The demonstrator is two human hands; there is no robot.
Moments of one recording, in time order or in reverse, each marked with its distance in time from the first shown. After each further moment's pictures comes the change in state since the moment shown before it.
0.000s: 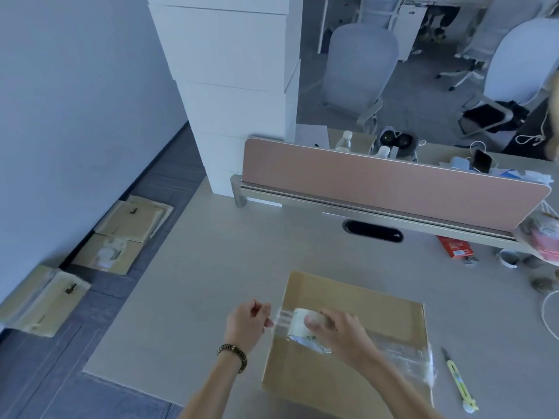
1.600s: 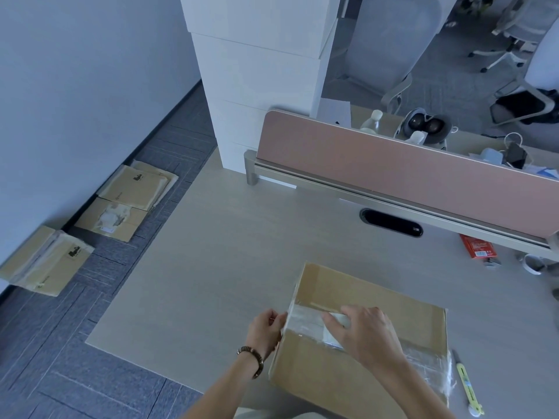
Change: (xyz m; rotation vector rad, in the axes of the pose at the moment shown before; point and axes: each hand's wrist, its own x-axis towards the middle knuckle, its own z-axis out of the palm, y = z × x) left_hand 0.040 -0.073 0.052 -0.124 -0.147 -0.175; right_hand 0.013 -0.006 0.000 -0.452 0.120 0.036
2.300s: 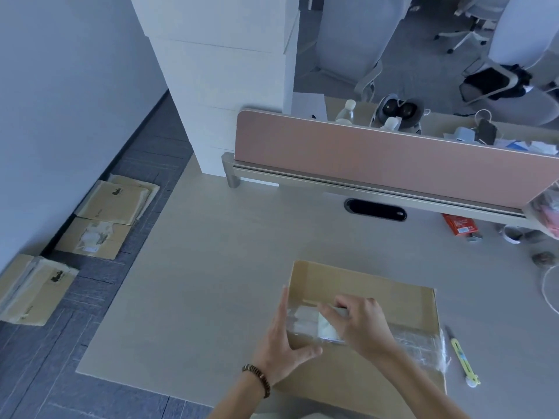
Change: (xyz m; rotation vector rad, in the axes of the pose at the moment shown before) left_hand -0.054 0.026 0.005 0.219 -0.228 0.464; right_hand 0.004 0.013 0.009 0.316 0.080 -0.061
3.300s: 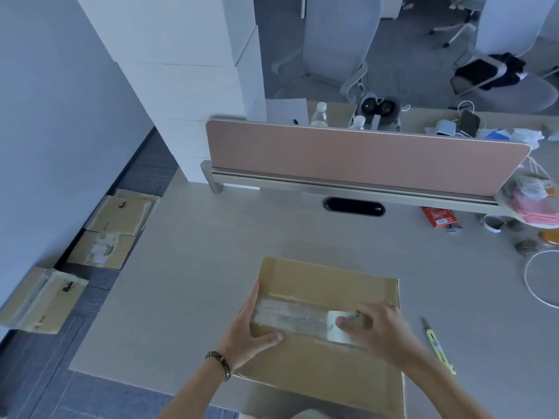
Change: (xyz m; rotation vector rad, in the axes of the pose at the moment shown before) left_hand 0.000 0.014 0.000 0.037 -0.019 -0.109; right_hand -0.043 0.094 -0.070 0.005 -0.007 -0.028
